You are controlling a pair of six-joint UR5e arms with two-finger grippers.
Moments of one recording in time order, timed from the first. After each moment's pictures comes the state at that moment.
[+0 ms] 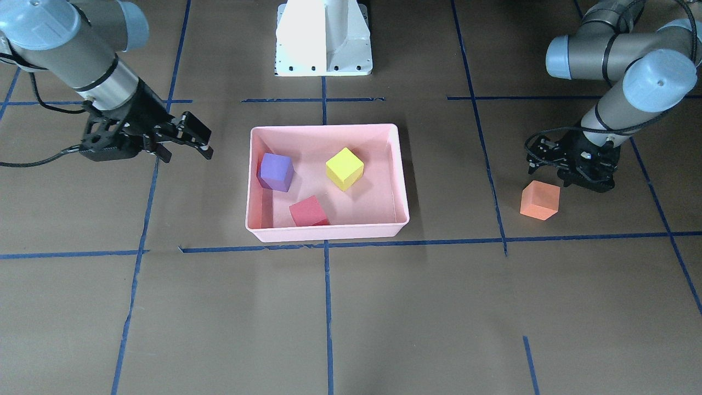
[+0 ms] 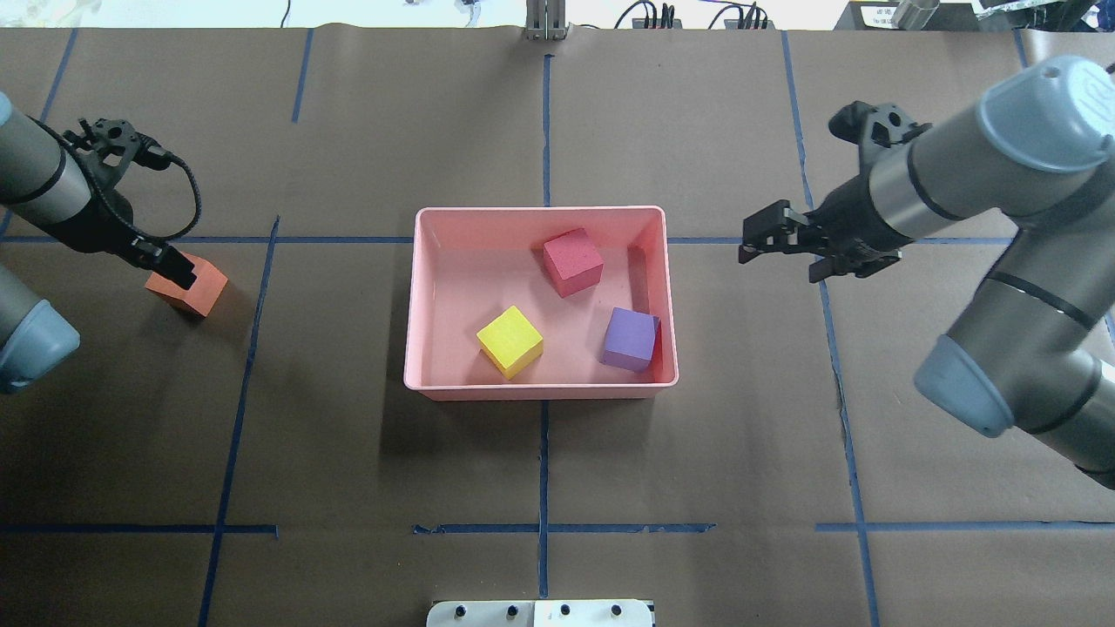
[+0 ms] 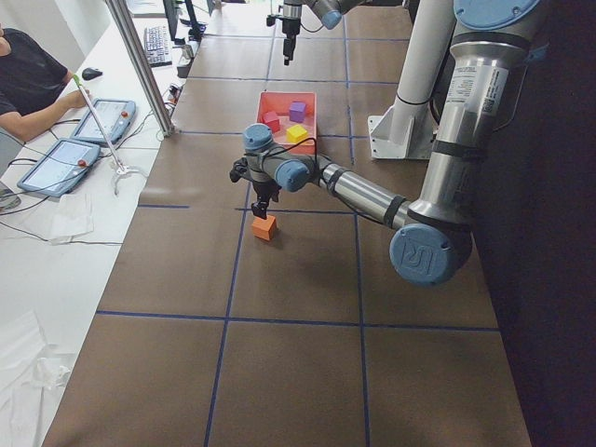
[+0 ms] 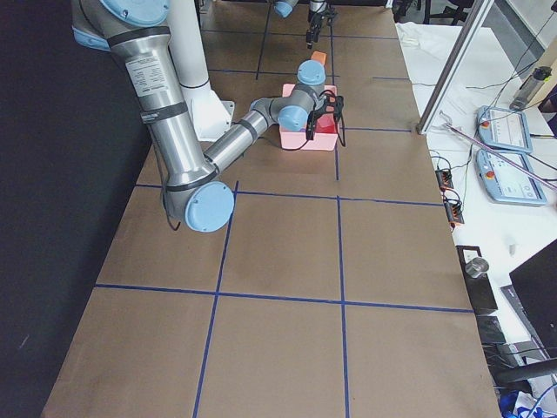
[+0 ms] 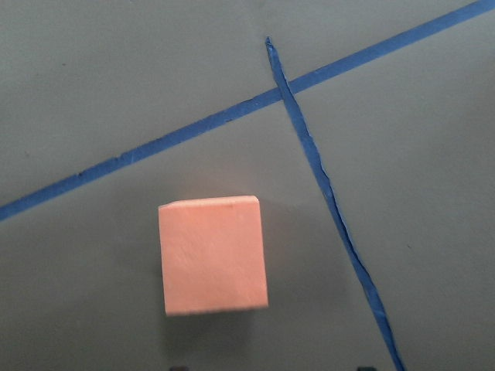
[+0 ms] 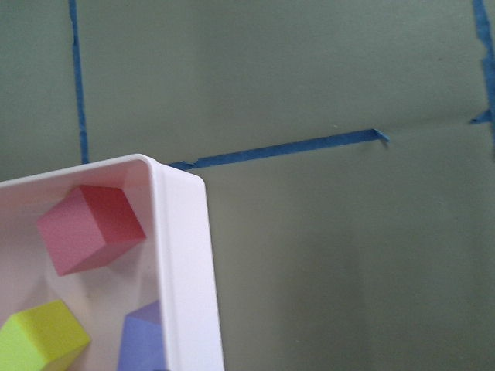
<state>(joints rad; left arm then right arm) -0.97 -1.79 -1.70 -1.76 -2.21 -0.39 0.85 -1.34 1.95 -1.25 2.20 1.23</state>
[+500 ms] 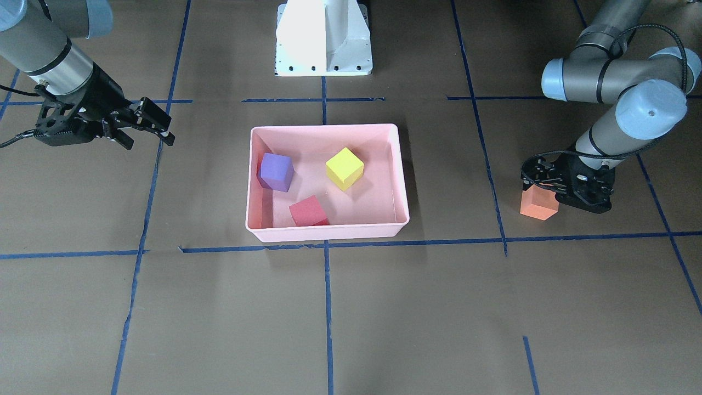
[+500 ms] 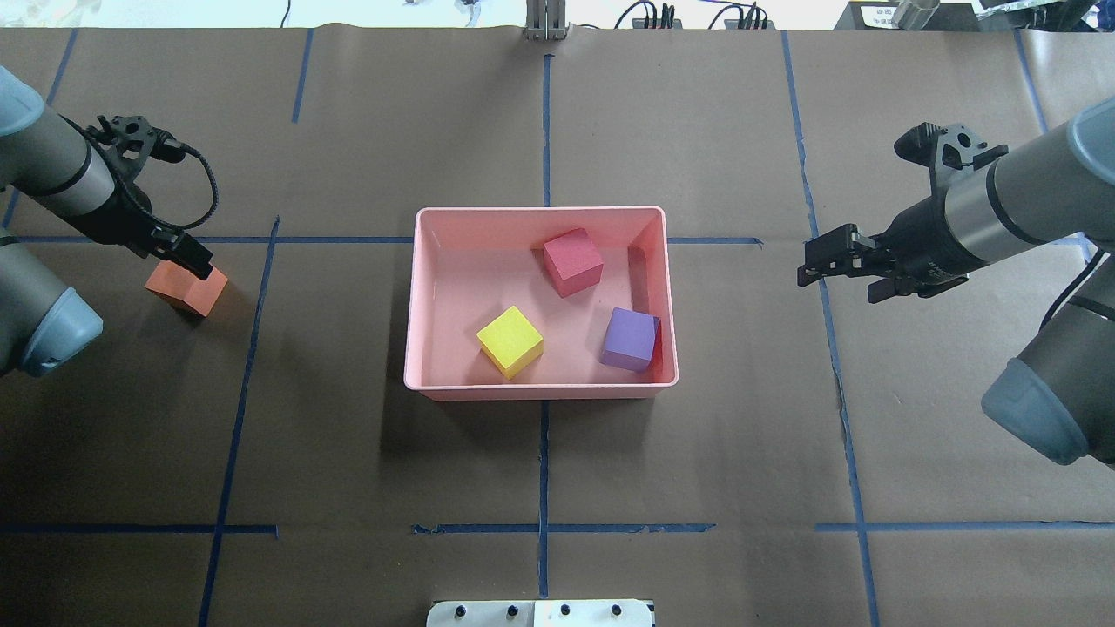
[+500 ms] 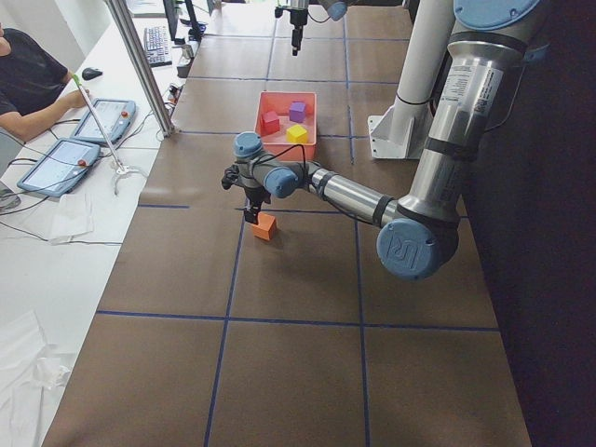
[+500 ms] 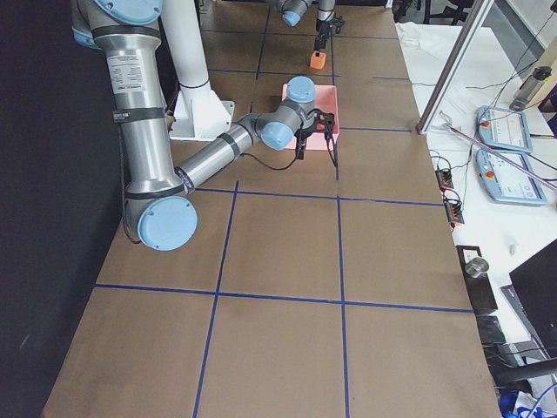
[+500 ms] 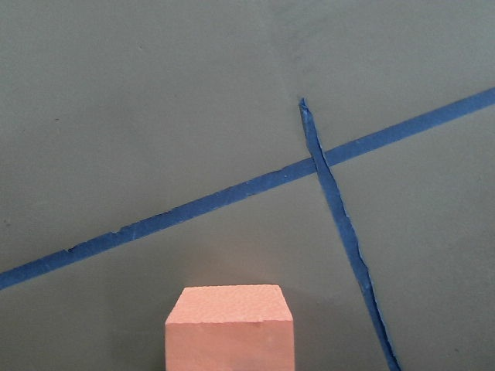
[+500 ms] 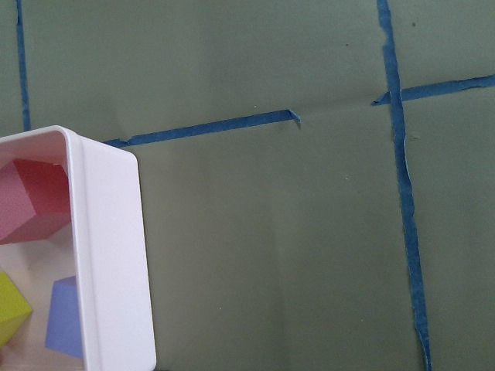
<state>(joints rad) -0.97 -1.82 -1.62 -1.79 -2.21 -0.43 0.87 -1.44 2.00 -1.25 2.22 1.18</state>
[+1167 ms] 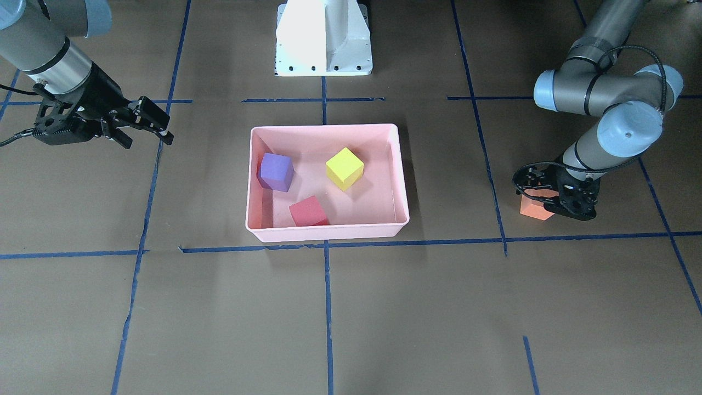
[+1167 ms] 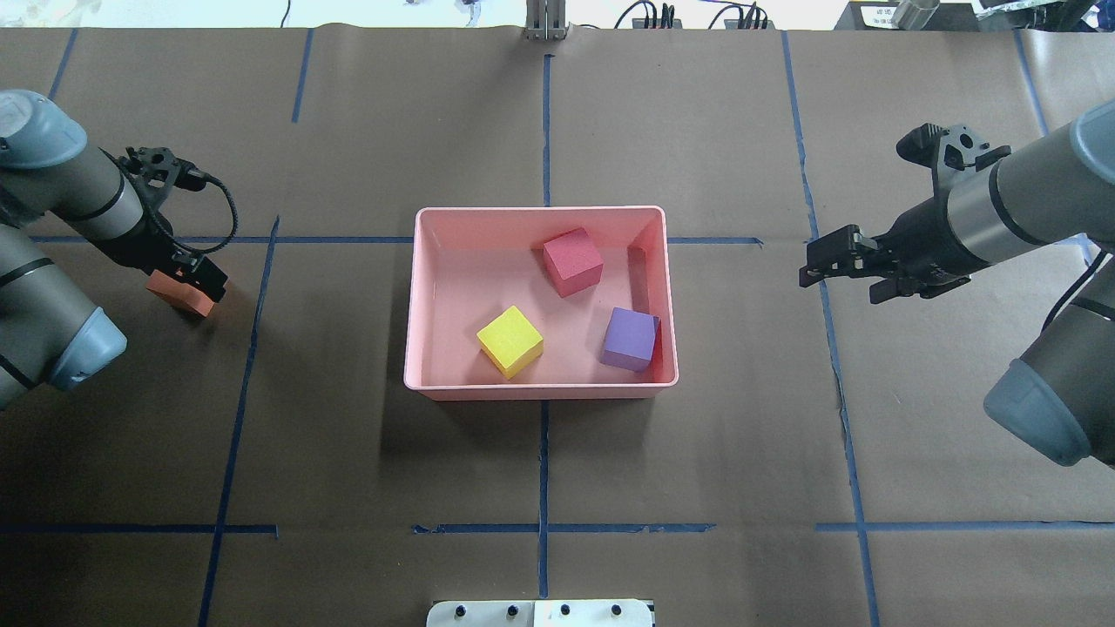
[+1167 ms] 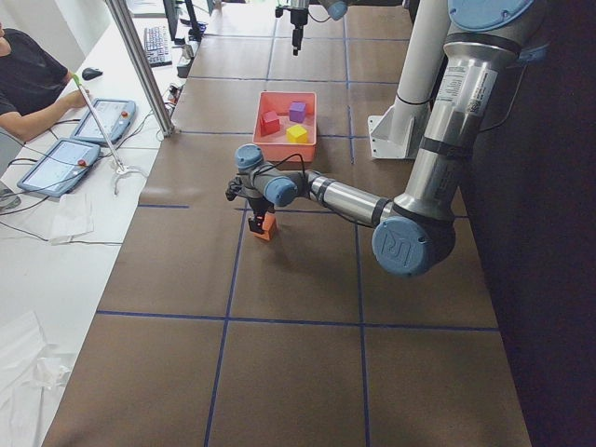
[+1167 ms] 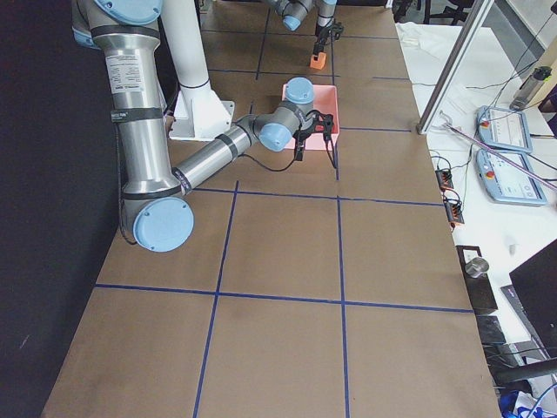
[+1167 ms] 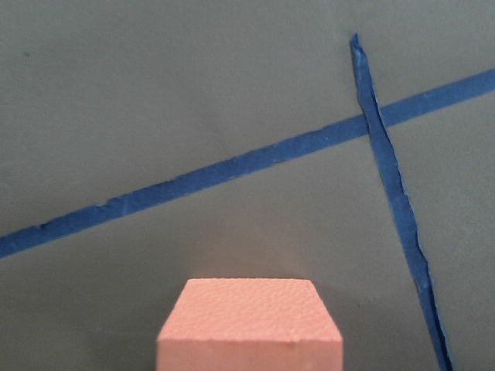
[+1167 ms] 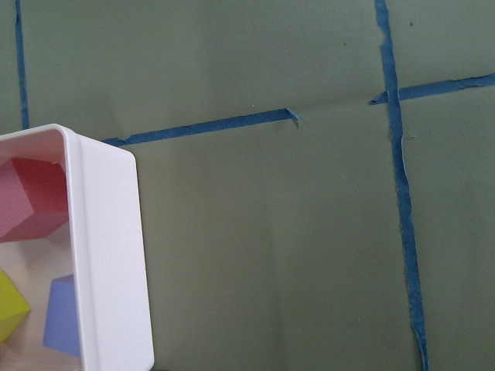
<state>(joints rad) -0.91 -1.84 -1.52 -1.85 -2.20 -0.46 0.87 -1.44 2.00 -1.25 2.22 1.18</state>
